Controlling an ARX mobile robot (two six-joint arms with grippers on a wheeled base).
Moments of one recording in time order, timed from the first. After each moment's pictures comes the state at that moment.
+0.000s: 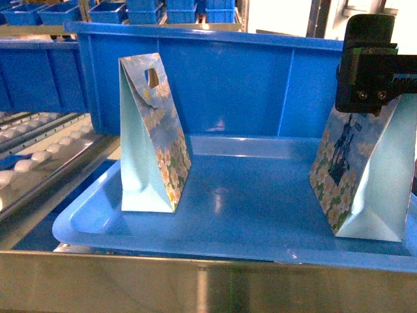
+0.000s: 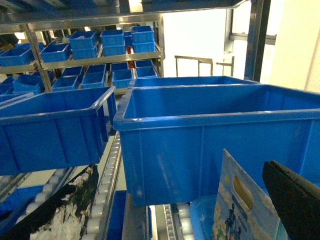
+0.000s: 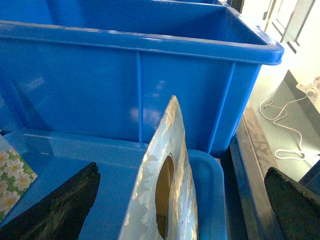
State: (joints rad) left arm -0.23 1.06 0.50 0.61 -0.09 0.06; right arm 0.37 1.40 0.69 0.46 0.26 0.14
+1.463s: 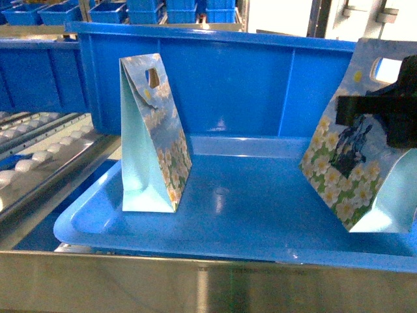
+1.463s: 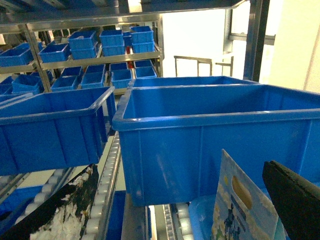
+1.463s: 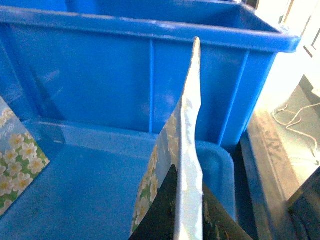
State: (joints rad) left arm -0.23 1.06 0.50 0.61 -0.09 0.06; right arm 0.35 1.40 0.60 0.54 0.18 0.13
